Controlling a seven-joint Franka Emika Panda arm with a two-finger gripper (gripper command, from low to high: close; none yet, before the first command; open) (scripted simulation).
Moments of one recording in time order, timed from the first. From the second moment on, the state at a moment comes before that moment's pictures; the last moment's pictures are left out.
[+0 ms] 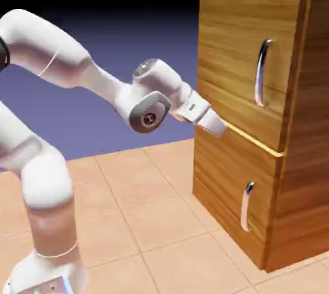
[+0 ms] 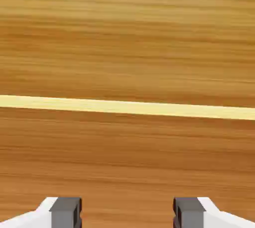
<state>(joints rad) 0.06 -0.60 -0.05 -2.79 -0.12 3.03 0.81</state>
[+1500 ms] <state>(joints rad) 0.77 -1.17 -0.94 -2.47 -2.07 2.93 1.99</state>
